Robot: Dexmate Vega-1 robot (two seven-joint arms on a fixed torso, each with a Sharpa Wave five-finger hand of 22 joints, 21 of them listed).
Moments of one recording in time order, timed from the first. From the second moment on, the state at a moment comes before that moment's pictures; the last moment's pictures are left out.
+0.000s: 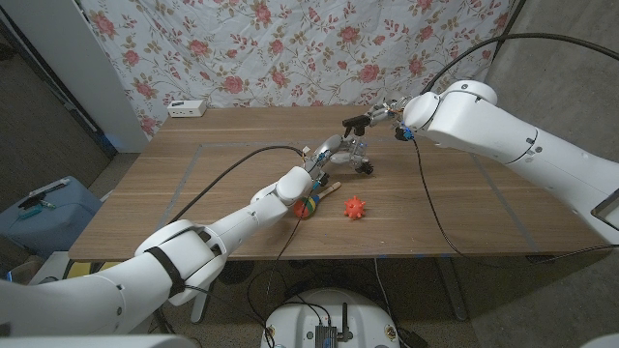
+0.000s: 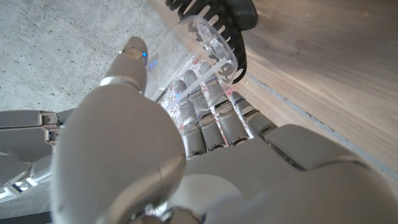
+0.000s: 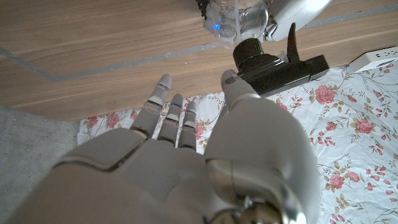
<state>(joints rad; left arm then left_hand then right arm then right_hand) 0.45 0.17 0.82 -0.79 -0.03 -0.55 0.10 1.05 -0.07 0.39 -0.20 0.24 0.68 -0.03 0.66 0.20 0.75 -0.10 0.56 0.56 0.89 -0.11 0.22 0.39 0.29 -0.04 0.19 0.16 -0.27 -0.82 -0.86 -2.27 0.40 -1.33 -0.27 1.02 0.16 0.37 -0.17 0.18 0.67 -0.22 0.22 0.21 0.29 0.06 0.20 0.21 0.29 0.07 0.22 0.22 0.48 0.12 0.19 0.17</state>
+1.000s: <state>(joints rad) 0.42 0.15 0.83 -0.72 -0.03 -0.59 0.10 1.05 -0.07 0.39 -0.20 0.23 0.68 -0.03 0.66 0.20 0.75 -0.10 0.56 0.56 0.89 -0.11 0.22 0.39 0.29 -0.04 0.19 0.16 -0.22 -0.87 -0.91 -2.31 0.33 -1.34 -0.17 0.94 0.07 0.30 -0.14 0.17 0.51 -0.19 0.18 0.21 0.27 0.08 0.20 0.21 0.28 0.08 0.22 0.21 0.47 0.13 0.19 0.17</state>
